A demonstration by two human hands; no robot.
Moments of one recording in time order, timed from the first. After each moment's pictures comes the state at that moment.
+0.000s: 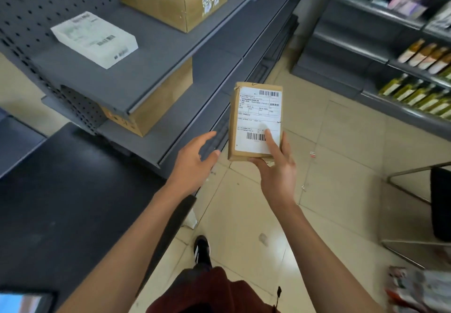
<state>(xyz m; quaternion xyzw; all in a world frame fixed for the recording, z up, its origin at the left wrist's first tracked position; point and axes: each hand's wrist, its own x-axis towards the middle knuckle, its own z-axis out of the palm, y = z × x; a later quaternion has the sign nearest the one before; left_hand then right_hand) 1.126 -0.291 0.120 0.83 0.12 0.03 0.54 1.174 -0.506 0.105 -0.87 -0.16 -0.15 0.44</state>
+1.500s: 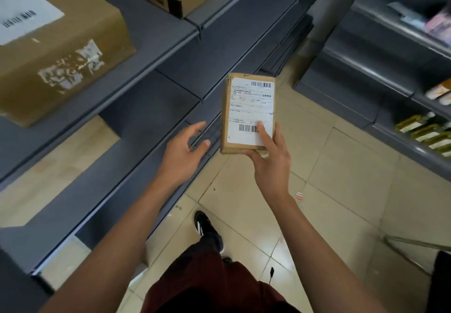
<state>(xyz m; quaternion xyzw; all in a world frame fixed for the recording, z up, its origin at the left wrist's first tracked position) 1.565 -0.382 0.098 0.81 0.21 0.06 0.54 1.642 -0.593 0.083 -0.86 -0.22 -0.09 0.45</state>
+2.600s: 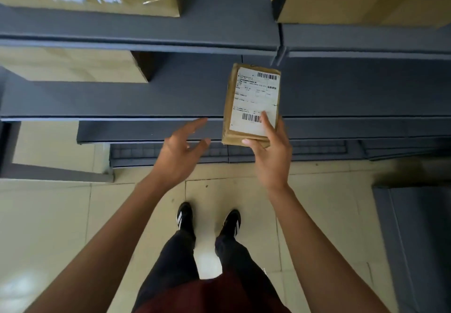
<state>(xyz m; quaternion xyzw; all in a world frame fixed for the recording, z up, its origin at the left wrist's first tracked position) 1.675 -0.420 0.033 0.64 0.56 0.20 0.49 1.894 -0.476 0.009 -0.72 -0.50 0.20 0.44</state>
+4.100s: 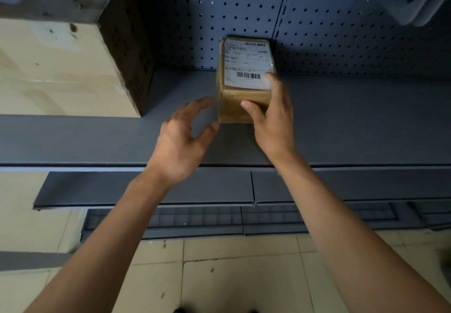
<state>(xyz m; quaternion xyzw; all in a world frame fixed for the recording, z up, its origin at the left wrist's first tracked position) 1.689 -0.268 -0.086 0.72 0.49 0.37 0.32 1.894 -0.260 -0.097 -0.66 -0.59 0.10 0.46</state>
